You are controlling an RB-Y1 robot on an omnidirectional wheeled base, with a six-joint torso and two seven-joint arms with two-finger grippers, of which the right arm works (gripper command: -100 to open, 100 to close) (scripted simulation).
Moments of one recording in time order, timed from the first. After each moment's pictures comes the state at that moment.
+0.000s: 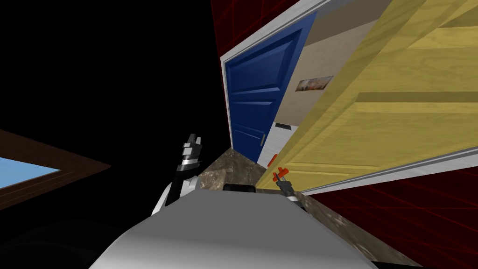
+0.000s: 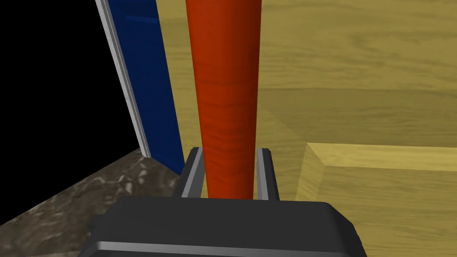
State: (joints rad) arm 0.31 -0.54 0.38 -0.84 -0.44 -1.11 -1.77
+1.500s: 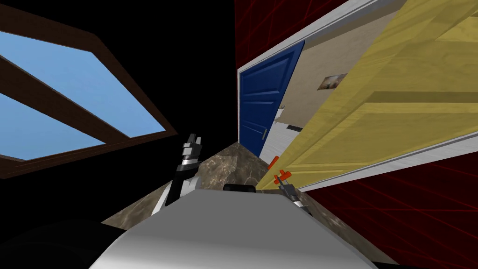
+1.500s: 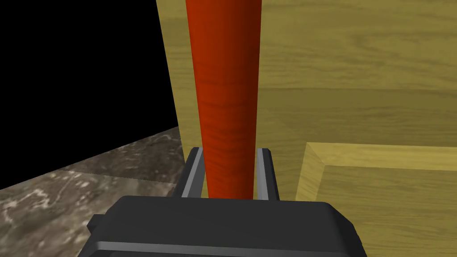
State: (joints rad) arm 0.29 -0.59 0.44 -0.74 -0.41 -1.23 -1.85
